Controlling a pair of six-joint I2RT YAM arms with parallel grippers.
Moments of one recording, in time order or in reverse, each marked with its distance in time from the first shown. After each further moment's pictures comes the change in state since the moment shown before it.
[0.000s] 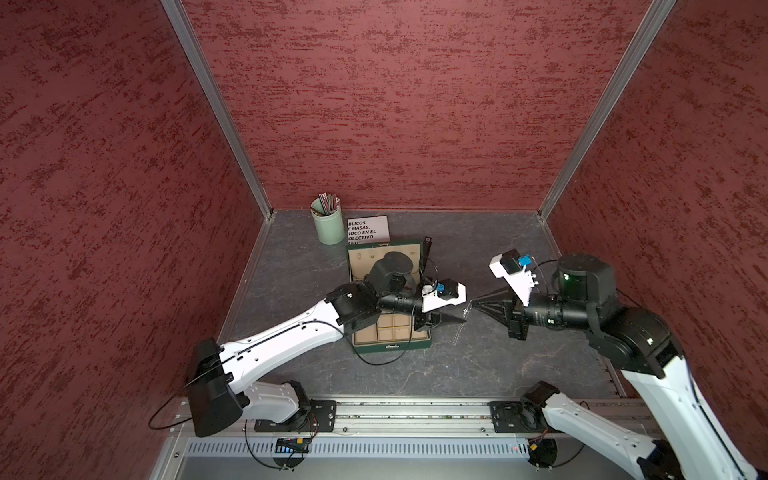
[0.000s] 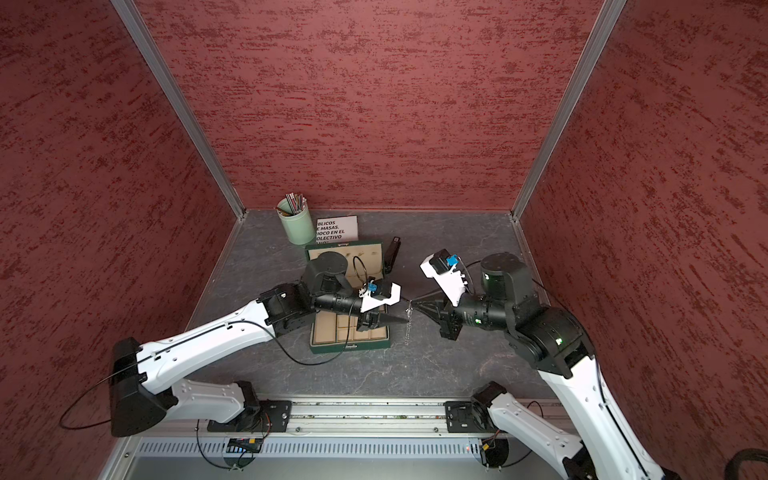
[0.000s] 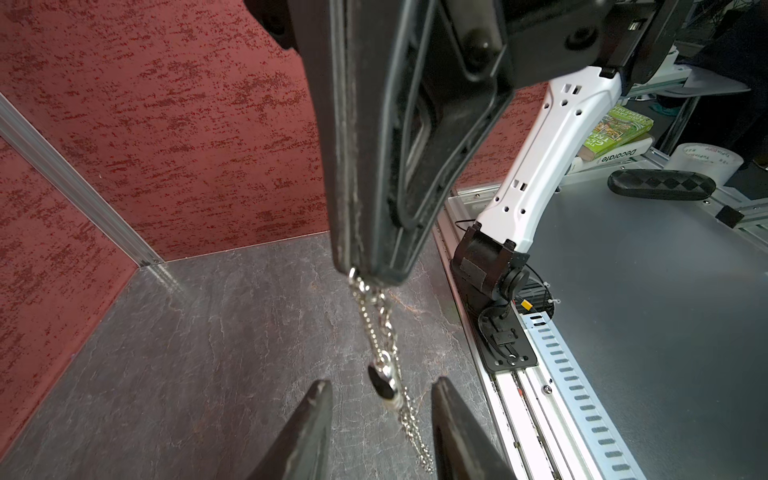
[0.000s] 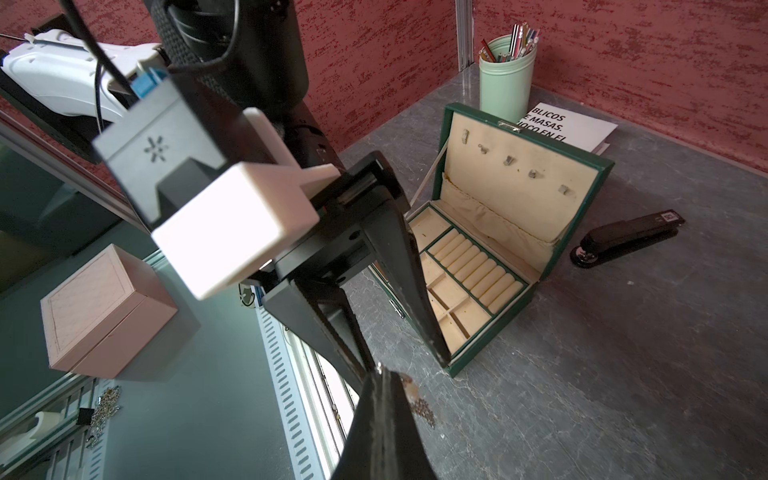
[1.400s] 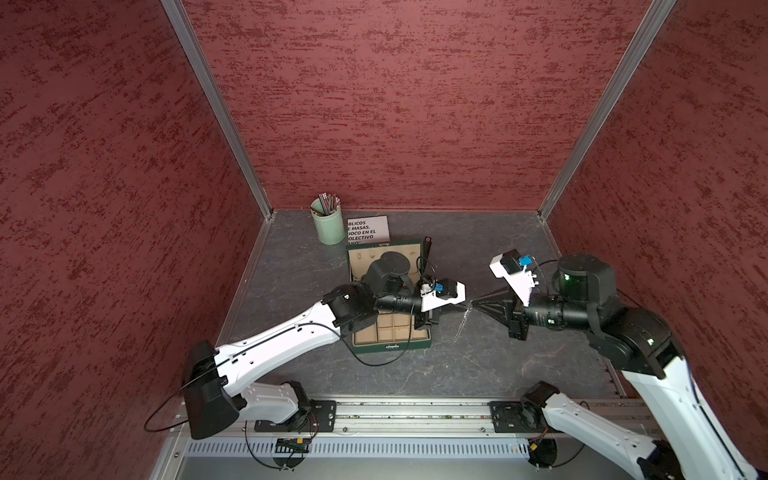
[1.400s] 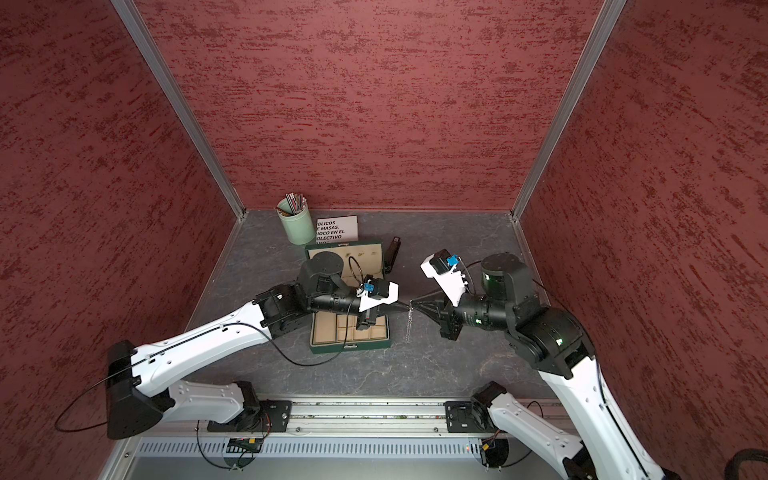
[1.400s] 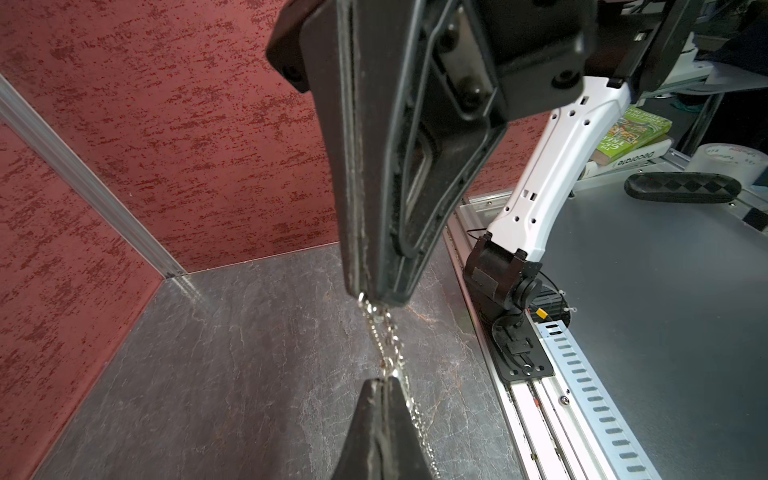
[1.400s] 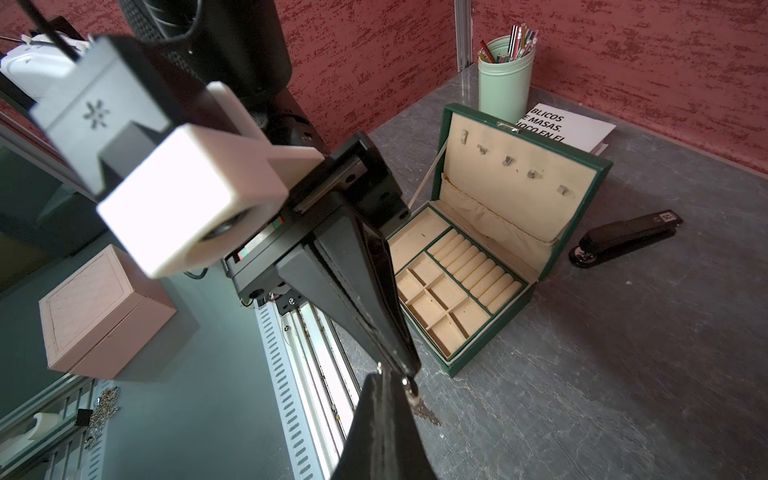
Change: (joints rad) left arm -0.012 -0.021 0.000 0.023 -0.051 0.008; right arm 0.000 -0.002 0.000 0.000 0.002 0.001
